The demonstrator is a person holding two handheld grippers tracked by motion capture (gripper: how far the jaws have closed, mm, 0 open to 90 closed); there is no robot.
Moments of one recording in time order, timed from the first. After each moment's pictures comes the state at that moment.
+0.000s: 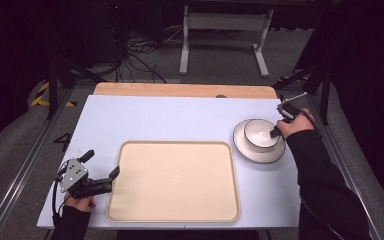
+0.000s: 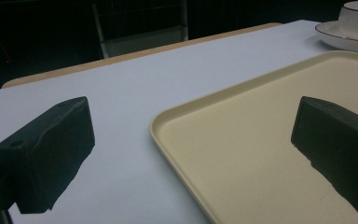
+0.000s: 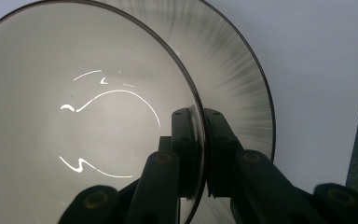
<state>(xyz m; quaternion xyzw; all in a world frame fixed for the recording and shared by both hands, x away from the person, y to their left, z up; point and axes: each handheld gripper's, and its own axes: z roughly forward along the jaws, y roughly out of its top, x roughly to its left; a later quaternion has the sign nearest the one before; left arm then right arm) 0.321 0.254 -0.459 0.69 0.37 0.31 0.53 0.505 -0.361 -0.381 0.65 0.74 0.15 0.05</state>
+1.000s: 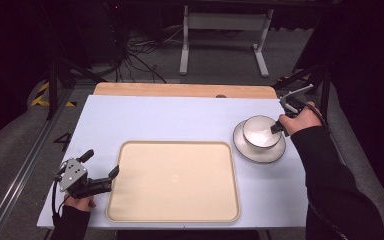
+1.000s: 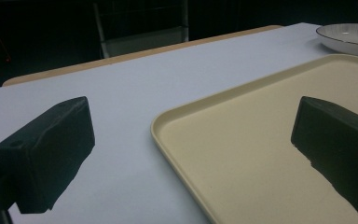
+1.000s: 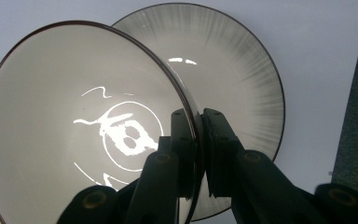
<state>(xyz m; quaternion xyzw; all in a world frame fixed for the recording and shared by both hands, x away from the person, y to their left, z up) 0.322 0.256 -0.459 0.69 0.38 0.31 0.53 0.484 -0.343 -0.334 0.64 0.75 0.17 0.05</state>
